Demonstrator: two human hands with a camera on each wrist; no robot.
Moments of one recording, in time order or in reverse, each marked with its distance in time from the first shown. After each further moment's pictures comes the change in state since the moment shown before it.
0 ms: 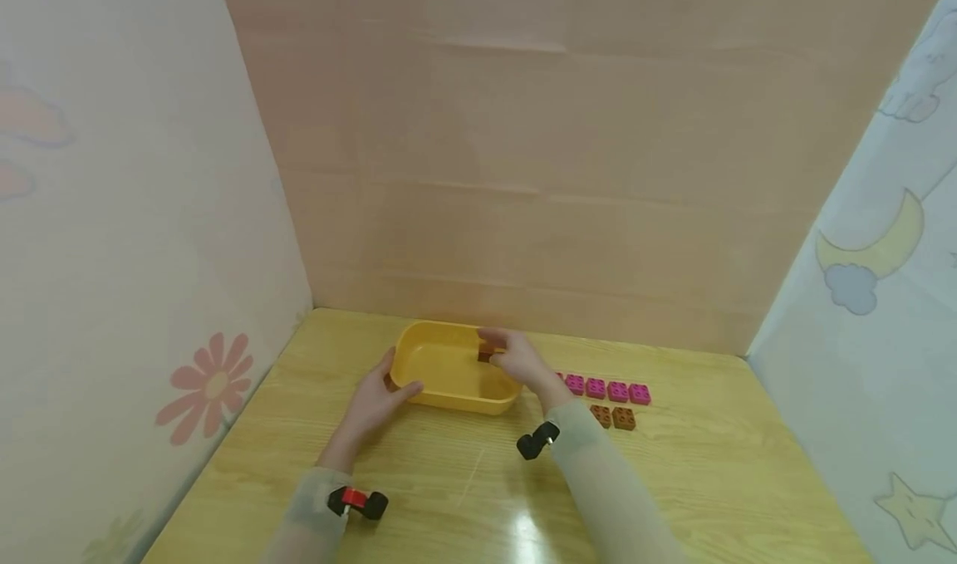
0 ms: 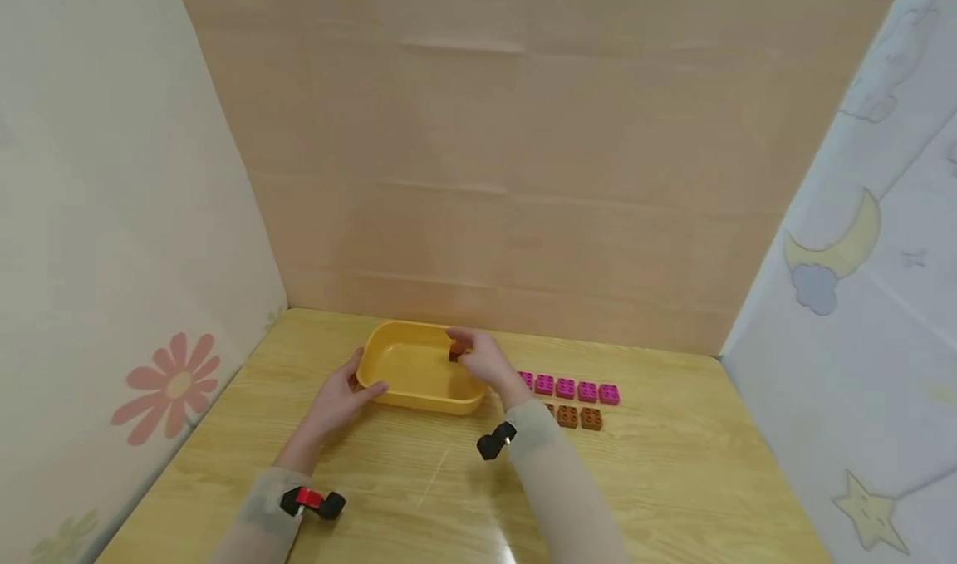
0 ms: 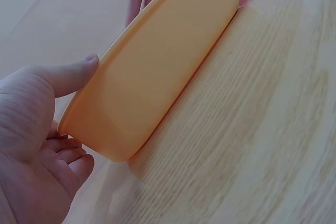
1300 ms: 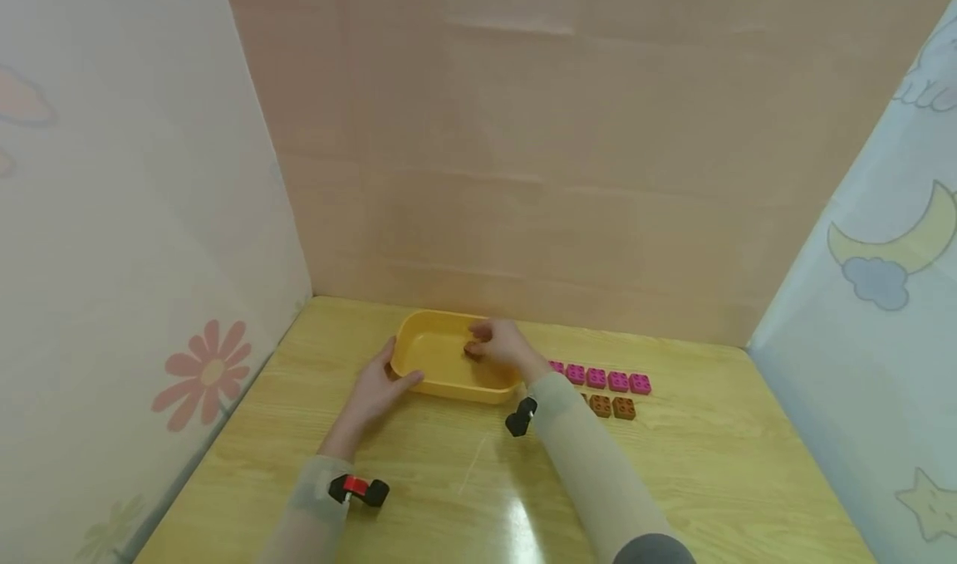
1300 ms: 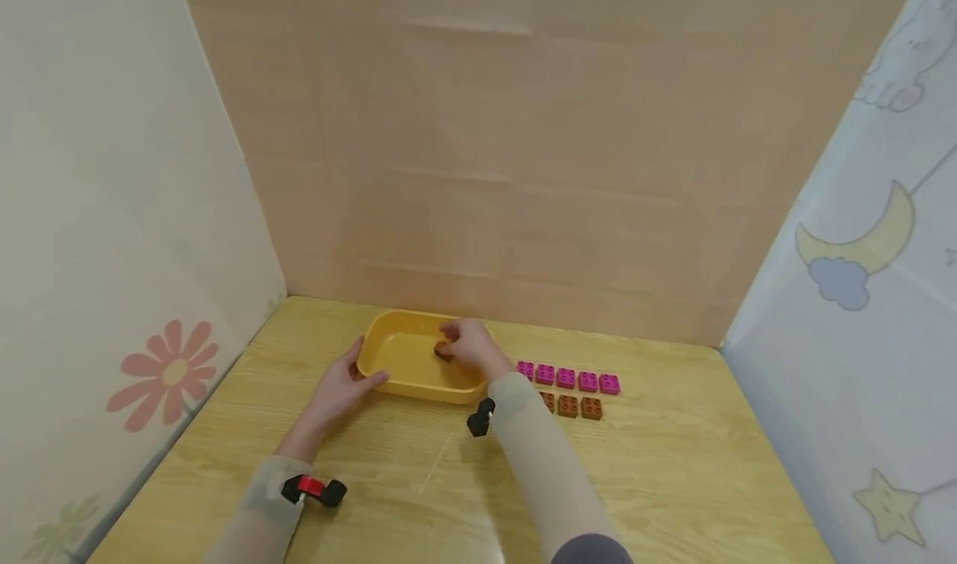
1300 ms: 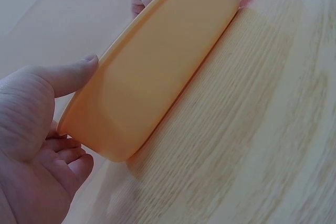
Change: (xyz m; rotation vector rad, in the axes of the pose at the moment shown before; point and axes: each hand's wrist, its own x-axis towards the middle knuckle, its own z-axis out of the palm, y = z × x) left_hand 0.002 0.008 0.001 0.007 0.011 -0.019; right_hand 0.030 0.005 0.014 -0.125 -0.053 0.091
